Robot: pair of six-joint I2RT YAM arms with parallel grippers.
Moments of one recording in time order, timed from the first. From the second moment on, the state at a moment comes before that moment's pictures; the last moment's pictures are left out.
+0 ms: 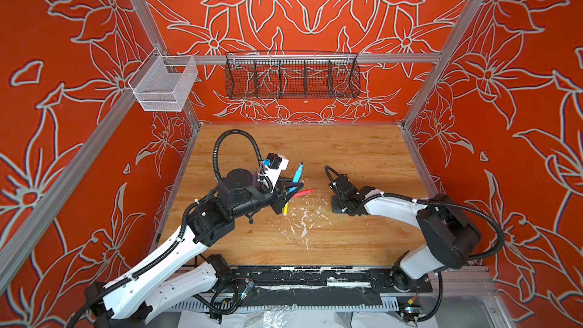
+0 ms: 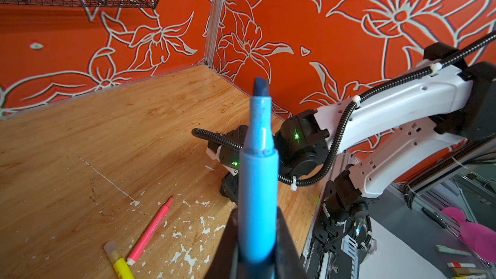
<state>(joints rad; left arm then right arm) -0.74 0.84 0.95 -0.32 0.26 -0.25 0.65 1.57 0.78 -0.41 0.21 0.64</state>
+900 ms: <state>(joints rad) -0.74 0.84 0.95 -0.32 0.26 -0.24 0.65 1.55 0.78 -0.41 0.16 0.62</state>
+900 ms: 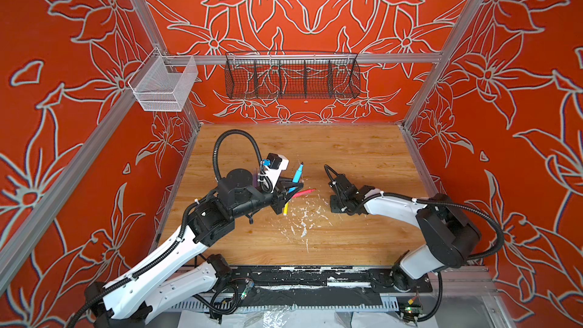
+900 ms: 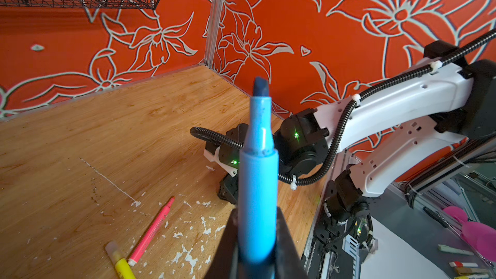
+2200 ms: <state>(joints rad) -0.74 0.84 0.95 -0.32 0.27 -0.24 0.65 1.53 0.76 -0.42 0.17 0.60</state>
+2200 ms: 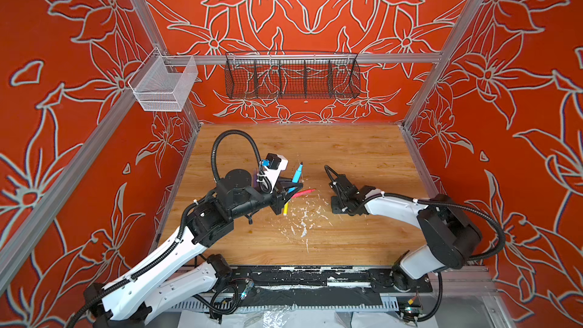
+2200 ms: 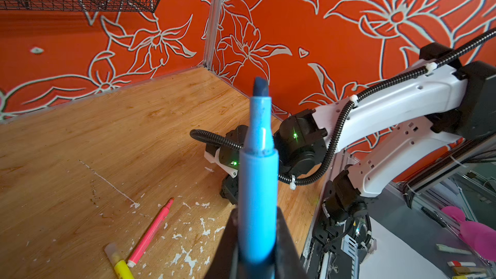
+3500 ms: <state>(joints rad) -0.92 1.11 0.95 -0.08 0.34 -0.31 0.68 0.57 0.69 0.16 -0.15 0.94</state>
